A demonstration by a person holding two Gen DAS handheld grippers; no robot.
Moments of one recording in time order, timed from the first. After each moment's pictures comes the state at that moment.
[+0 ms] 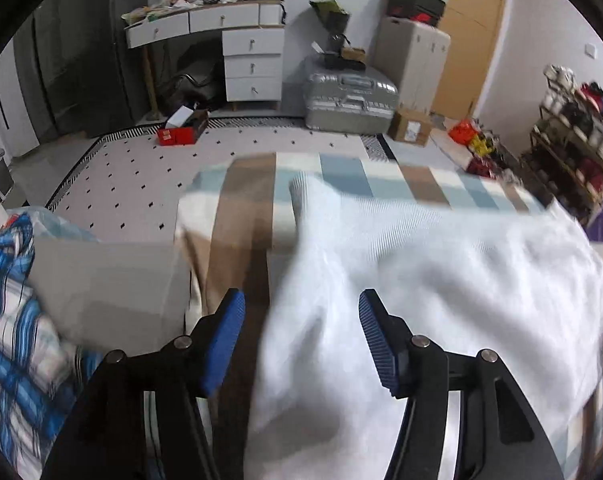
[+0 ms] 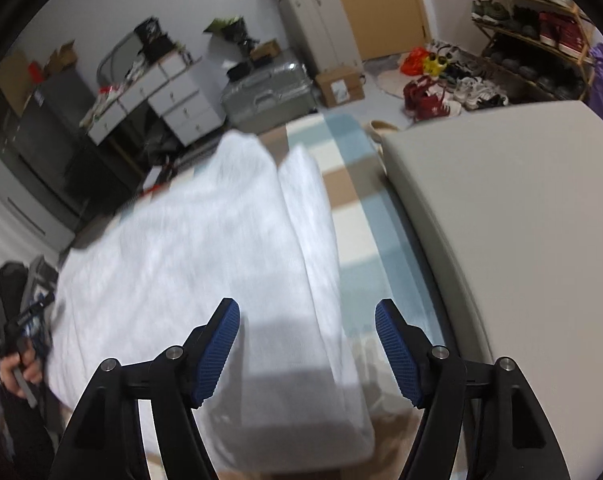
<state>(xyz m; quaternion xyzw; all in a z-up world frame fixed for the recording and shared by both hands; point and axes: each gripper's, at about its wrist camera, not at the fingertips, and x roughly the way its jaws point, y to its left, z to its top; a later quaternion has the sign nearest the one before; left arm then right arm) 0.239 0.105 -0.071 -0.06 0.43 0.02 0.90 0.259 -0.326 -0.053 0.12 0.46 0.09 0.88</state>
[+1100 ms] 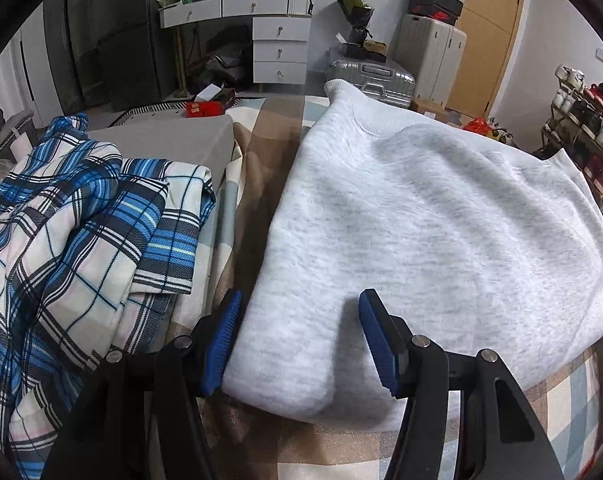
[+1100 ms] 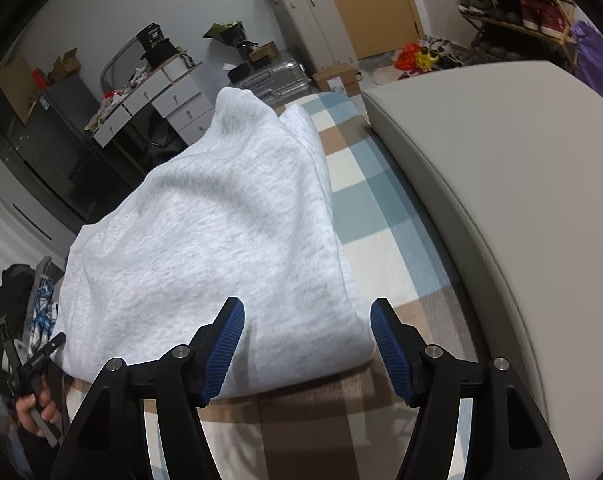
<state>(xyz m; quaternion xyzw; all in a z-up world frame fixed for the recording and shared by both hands) 0.175 0.099 -0.100 -0.09 0.43 0.06 0.90 0.185 -0.328 -0.069 0.15 0.45 0.09 0.88</state>
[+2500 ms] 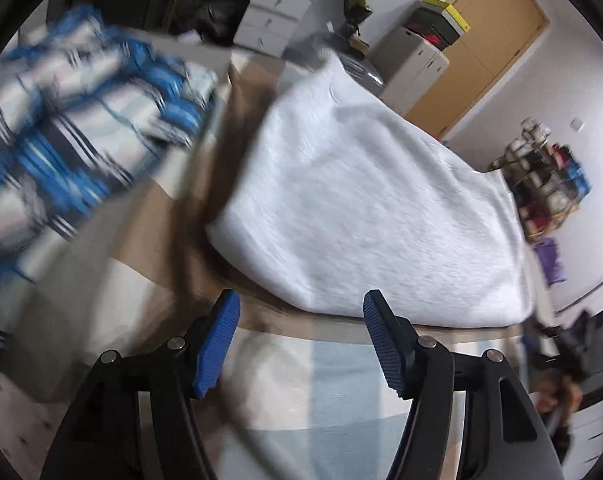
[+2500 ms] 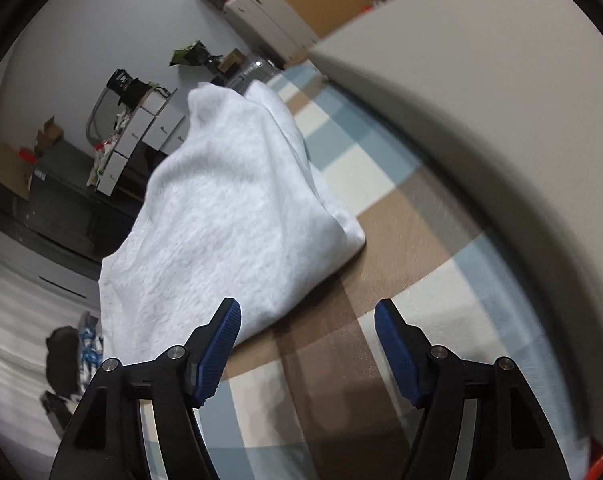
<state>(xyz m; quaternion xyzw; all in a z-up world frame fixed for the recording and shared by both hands) 0.103 0.113 -0.112 -0.27 0.45 -0.04 0.85 0.140 -0.345 -0.104 0.30 0.46 0.07 0.83</state>
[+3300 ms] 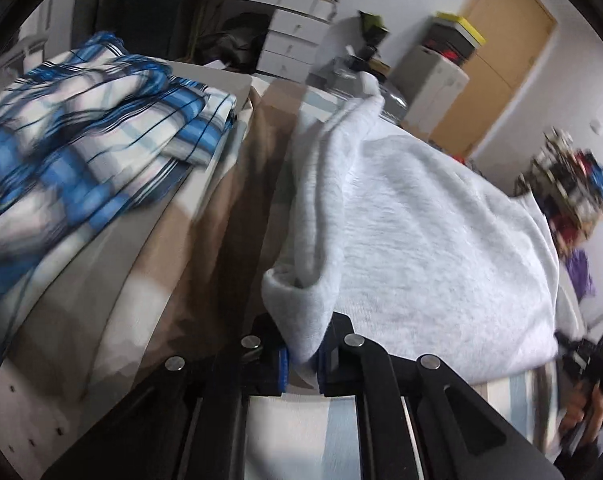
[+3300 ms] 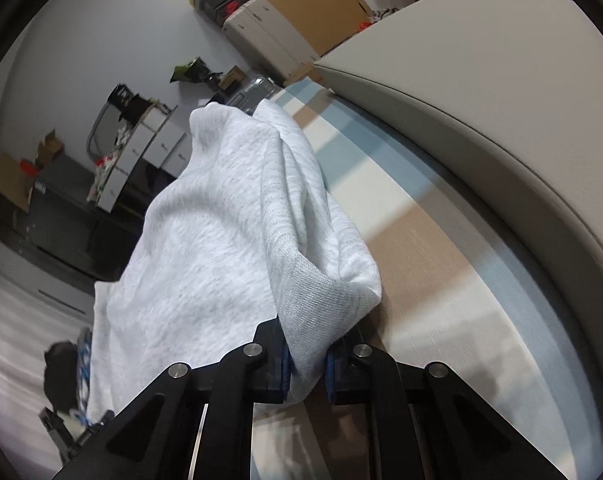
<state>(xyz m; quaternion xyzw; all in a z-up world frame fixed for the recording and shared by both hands) 0.084 0.109 -0.104 -0.22 0.41 0.02 0.89 0.119 -0.335 -0.094 0.30 0.43 0.06 0.85</state>
